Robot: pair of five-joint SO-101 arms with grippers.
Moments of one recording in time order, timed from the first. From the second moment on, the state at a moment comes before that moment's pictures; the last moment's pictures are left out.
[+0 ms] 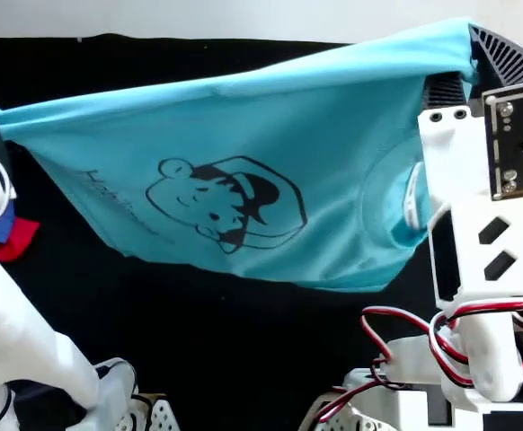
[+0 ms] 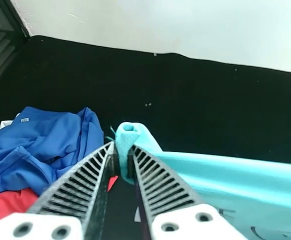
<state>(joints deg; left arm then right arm) -30.1 -23.0 -41.3 94.5 -22.3 -3.7 -10.2 -80.7 93.5 23.5</state>
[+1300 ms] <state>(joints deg) -31.3 -49.4 -30.3 94.0 -22.4 -7.6 -23.9 -77.8 95.3 23.7</state>
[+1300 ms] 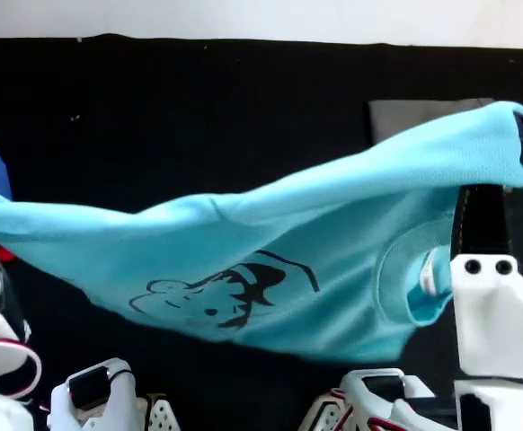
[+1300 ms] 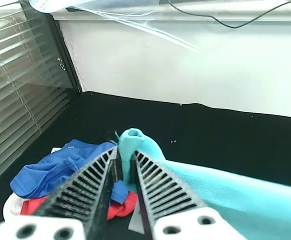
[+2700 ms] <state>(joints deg) -24.7 46.0 -50.9 78.5 -22.4 -13.5 46.2 -51.8 66.6 19.8</state>
